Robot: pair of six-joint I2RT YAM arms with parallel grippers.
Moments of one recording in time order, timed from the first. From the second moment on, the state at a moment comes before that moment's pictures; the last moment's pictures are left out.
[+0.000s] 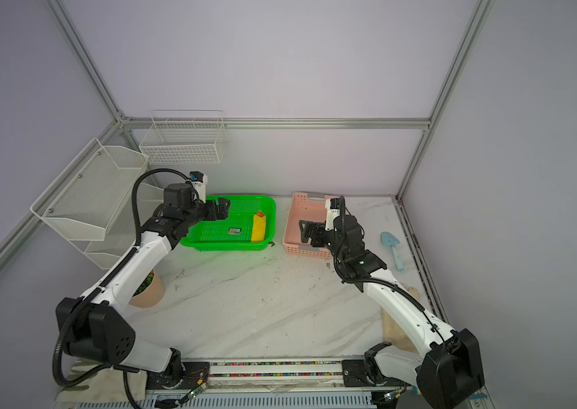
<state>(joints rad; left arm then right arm) -0.19 1.42 1.31 -0.34 0.00 -0.15 0.47 1.19 0.95 -0.07 0.04 0.43</state>
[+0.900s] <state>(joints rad) -0.31 0.89 0.46 -0.13 -0.62 -0.14 0.46 0.76 0.32 0.21 0.73 0.22</state>
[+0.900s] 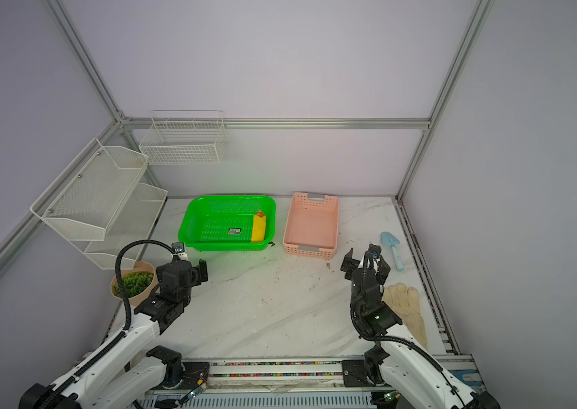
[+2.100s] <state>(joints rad) -0.18 1.27 0.28 0.74 -0.65 -0.01 0.36 1.39 0.14 1.31 0.77 0.07</state>
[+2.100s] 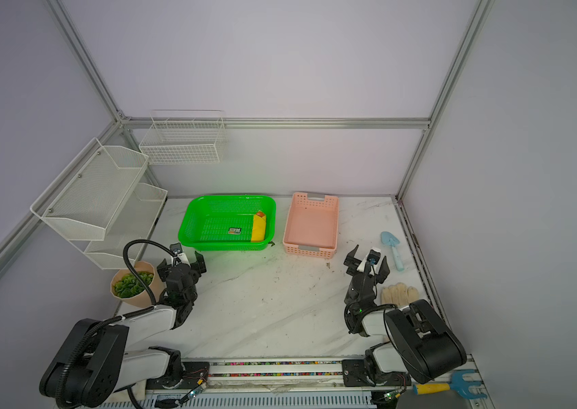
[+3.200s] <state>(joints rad) -0.14 1.63 0.14 1.41 -0.41 0.09 0.29 1.85 0.22 1.50 0.50 -0.02</state>
